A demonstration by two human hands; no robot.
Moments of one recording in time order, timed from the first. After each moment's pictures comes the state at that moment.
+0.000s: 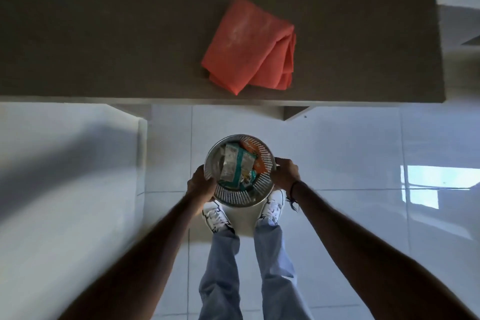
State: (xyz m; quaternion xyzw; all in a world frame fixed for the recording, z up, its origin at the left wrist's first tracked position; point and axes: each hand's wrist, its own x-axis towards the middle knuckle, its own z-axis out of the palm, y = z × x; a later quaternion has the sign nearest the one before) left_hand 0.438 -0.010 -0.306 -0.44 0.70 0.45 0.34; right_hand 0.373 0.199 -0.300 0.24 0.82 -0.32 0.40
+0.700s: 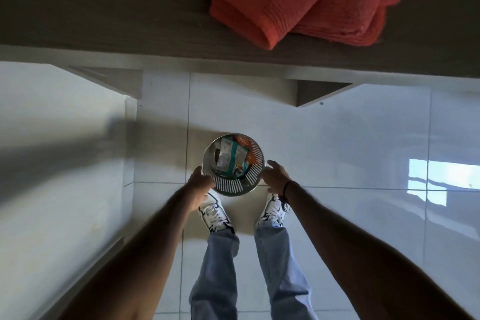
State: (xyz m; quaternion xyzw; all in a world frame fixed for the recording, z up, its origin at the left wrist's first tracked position) left_hand 0.449 -0.023 -0.454 -0.50 0.55 0.52 0.43; right_hand 0.390 0.182 -0.456 0.33 0.72 -0.34 0.51
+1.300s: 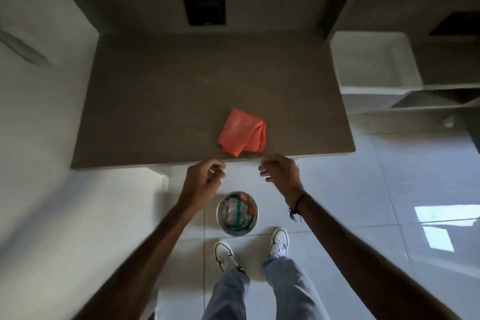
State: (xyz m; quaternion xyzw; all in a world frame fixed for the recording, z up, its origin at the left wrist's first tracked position) left_hand 0.373 -0.056 -0.068 -0.13 0.84 0.51 0.12; right_hand 0.330 0.169 -0.061 0.18 0.77 -0.57 0.20
